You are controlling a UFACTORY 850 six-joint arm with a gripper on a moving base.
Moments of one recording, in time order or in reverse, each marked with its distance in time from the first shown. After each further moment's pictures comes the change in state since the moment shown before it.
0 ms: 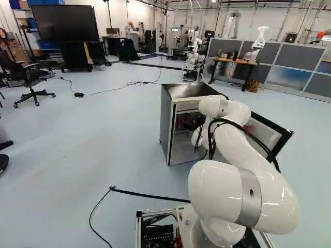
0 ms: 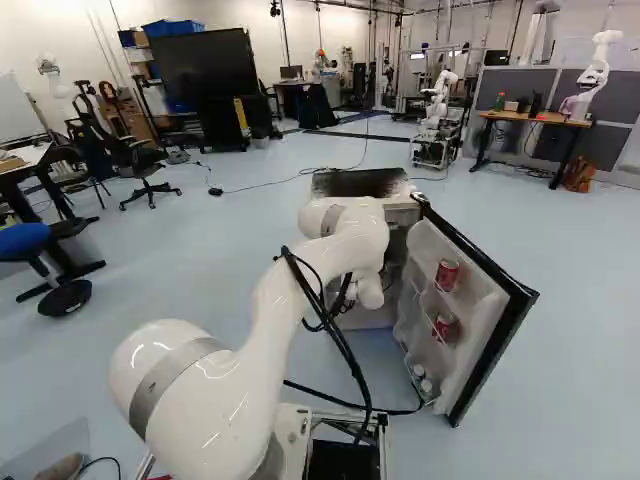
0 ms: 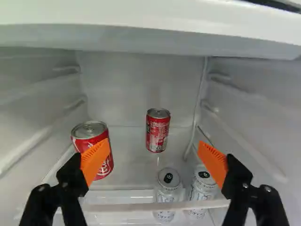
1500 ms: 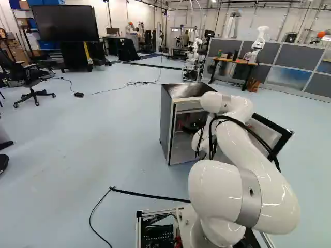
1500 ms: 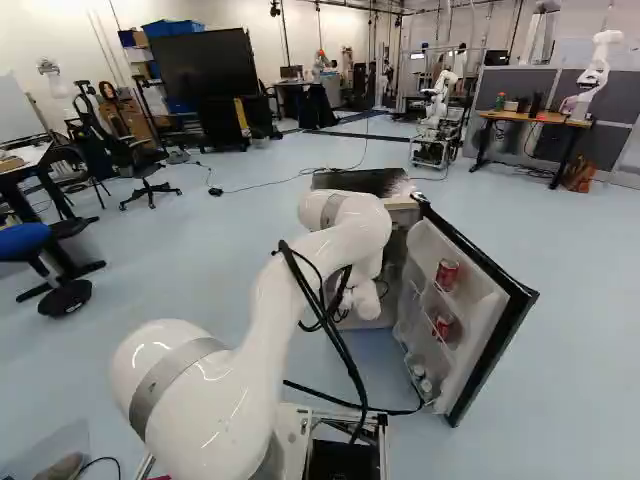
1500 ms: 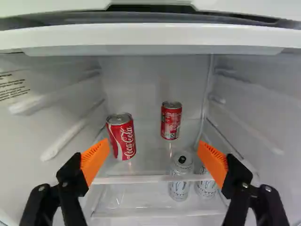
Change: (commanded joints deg) arm -0.6 4.3 11.4 -2.0 4.8 0.0
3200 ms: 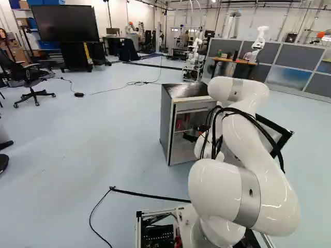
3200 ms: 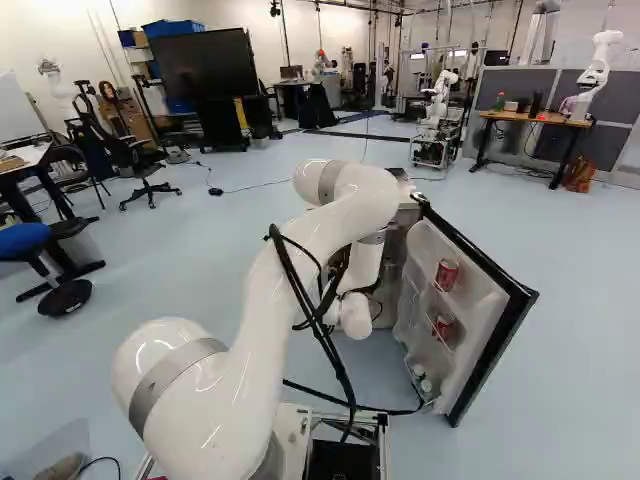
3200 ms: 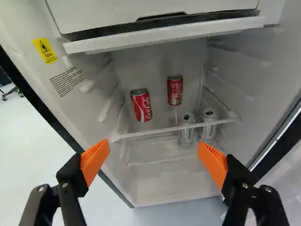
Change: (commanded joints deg) arm -2.4 12.7 25.9 -0.2 2.1 0.0
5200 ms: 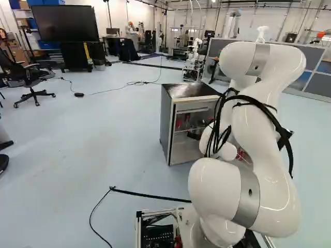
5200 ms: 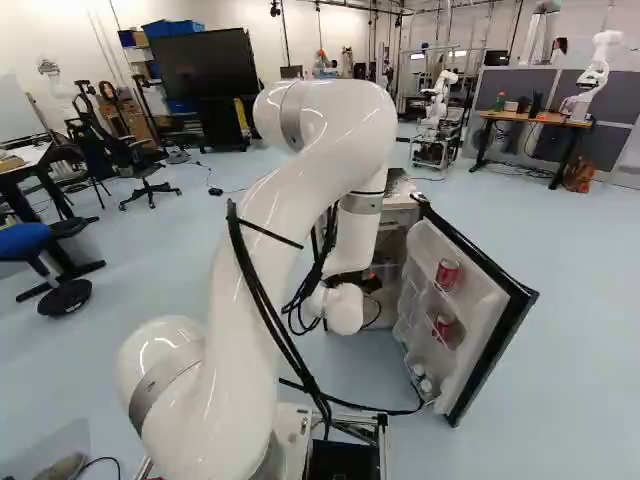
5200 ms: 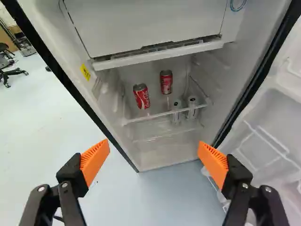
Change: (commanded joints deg) arm -2.8 23.2 24.5 2.3 -8.7 0.0
